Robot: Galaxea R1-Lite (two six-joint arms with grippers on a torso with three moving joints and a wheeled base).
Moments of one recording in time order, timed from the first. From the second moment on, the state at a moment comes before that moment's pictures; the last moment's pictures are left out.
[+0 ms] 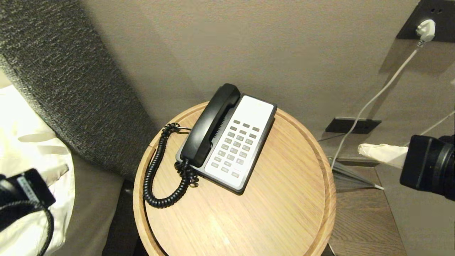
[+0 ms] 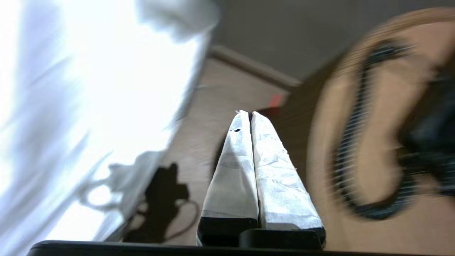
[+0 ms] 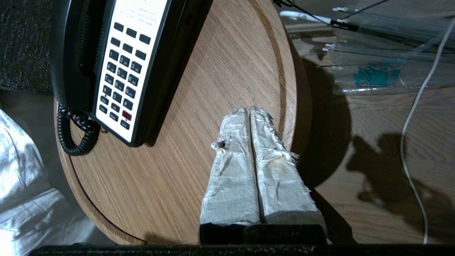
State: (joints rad) left arm -0.30 0.90 -0.54 -0.09 0.30 -0.38; right arm 0.90 1.17 -0.93 0.16 -0.51 0.60
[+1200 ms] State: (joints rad) left arm -0.01 0.01 -0.03 0.08 0.02 0.00; right arm 0.90 1.10 -0.90 0.16 -0.51 0.60
